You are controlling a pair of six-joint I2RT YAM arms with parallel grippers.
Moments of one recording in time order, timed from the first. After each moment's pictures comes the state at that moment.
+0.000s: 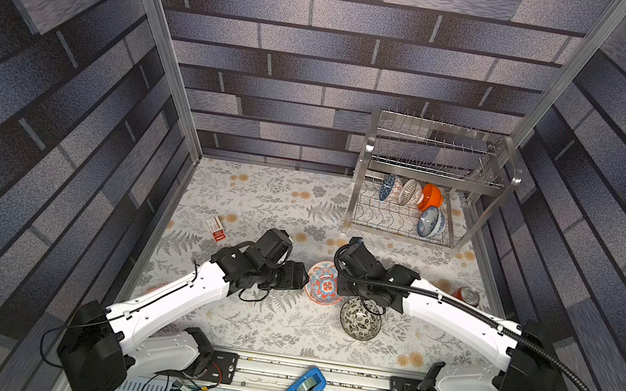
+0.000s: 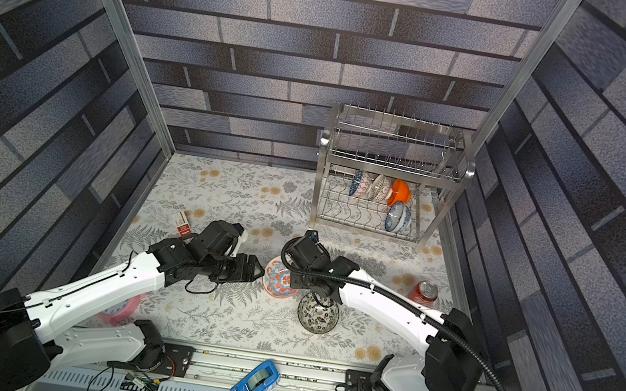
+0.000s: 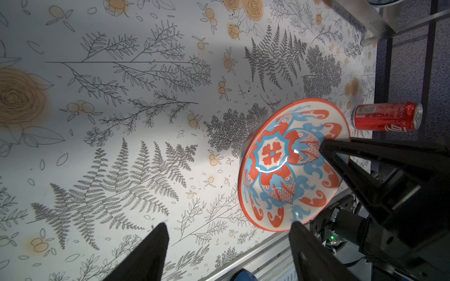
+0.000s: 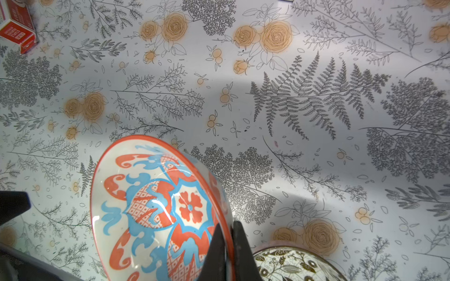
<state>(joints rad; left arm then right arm) -0.70 1.12 0.84 -0.65 0.23 -0.76 0.96 1.40 1.01 -0.66 0.20 0.70</state>
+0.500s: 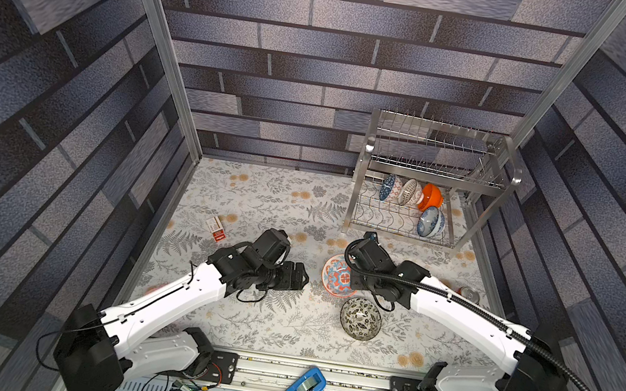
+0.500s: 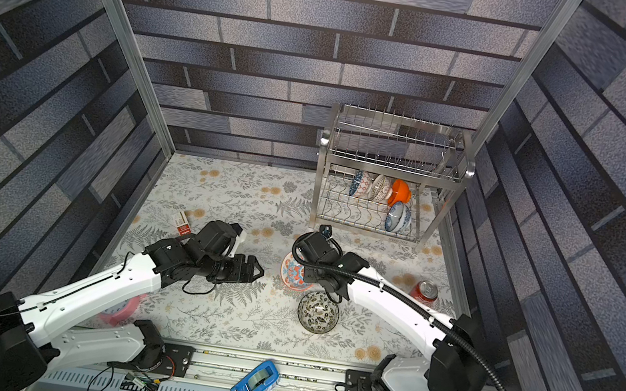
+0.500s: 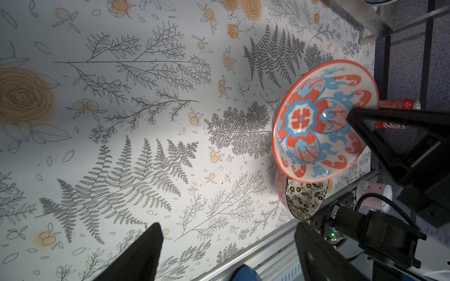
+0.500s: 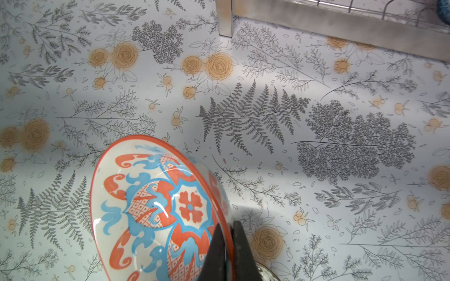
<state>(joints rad) -0.69 1.09 0.84 -0.67 0.22 -0.75 0.86 1.36 1.02 -0.74 0.33 0.63</state>
